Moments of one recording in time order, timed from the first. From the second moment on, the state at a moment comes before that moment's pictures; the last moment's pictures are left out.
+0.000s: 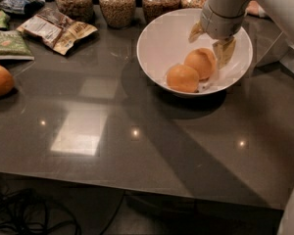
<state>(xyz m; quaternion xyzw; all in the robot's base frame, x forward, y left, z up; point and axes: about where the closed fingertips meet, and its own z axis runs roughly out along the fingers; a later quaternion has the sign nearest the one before) 0.655 -0.190 0.909 -0.87 0.47 -0.15 0.09</state>
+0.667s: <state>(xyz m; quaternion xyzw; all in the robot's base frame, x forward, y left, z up) 0.662 -0.193 0.878 -0.87 0.48 -0.12 0.06</state>
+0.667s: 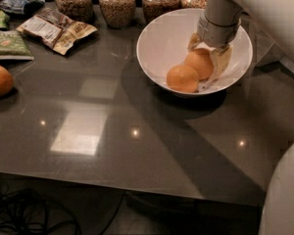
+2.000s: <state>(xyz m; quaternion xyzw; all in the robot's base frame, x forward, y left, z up) 0.670 -0.181 0.861 -0.87 0.47 -0.10 0.08</state>
